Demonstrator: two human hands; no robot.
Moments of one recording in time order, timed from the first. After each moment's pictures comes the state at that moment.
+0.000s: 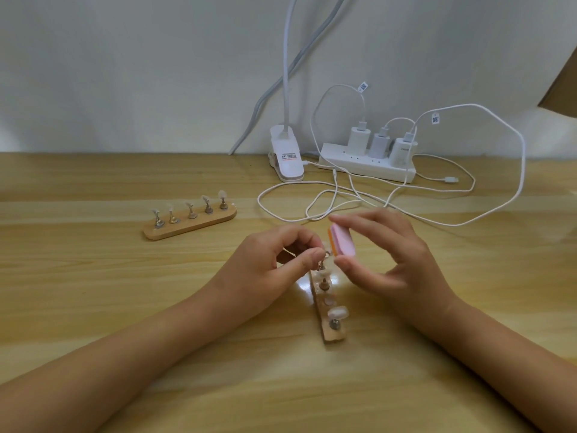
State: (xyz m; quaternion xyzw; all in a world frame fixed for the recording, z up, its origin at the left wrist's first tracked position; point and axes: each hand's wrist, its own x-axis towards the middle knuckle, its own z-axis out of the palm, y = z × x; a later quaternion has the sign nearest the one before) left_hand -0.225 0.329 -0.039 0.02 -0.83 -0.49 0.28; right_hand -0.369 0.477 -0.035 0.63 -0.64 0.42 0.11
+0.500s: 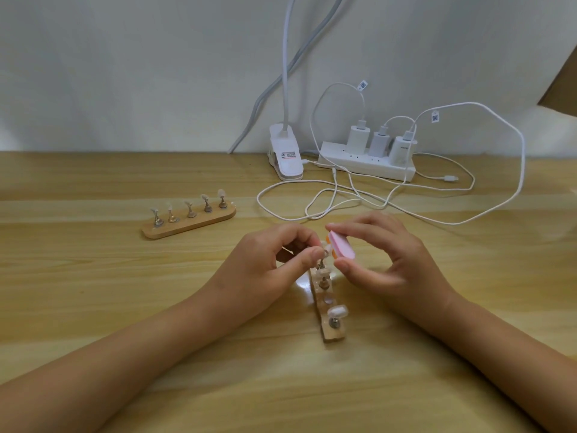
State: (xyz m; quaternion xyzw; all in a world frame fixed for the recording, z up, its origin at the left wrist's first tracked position) left_hand -0.224 0.332 -0.038 0.02 -0.84 -0.46 0.29; right_hand -0.375 0.476 -0.038 0.62 -0.66 0.42 0.06
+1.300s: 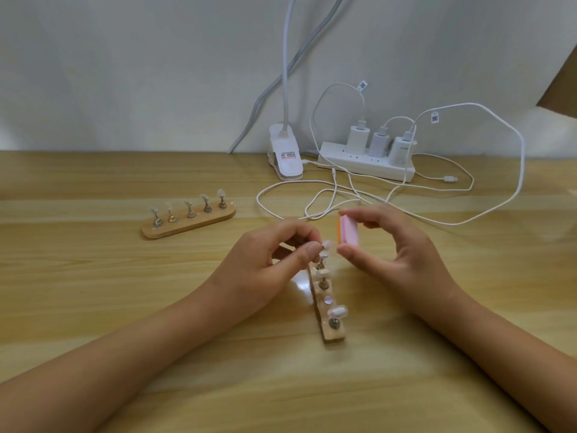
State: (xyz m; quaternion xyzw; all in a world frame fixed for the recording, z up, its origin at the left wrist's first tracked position) left_hand -0.224 0.328 -0.039 0.02 -0.83 -0.49 0.29; right_hand -0.379 0.476 -0.036 0.57 -0.66 0.49 0.02
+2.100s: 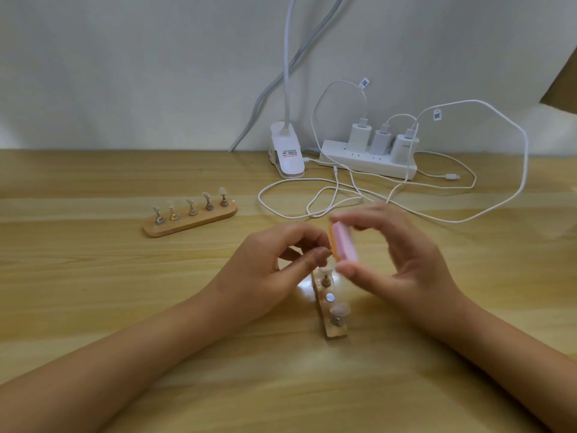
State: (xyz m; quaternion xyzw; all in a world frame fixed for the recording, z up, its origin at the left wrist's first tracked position) left_hand -0.222 0.333 -0.039 0.01 -0.84 -0.44 0.30; right_hand -0.369 0.477 -0.036 0.63 -0.60 0.49 0.02
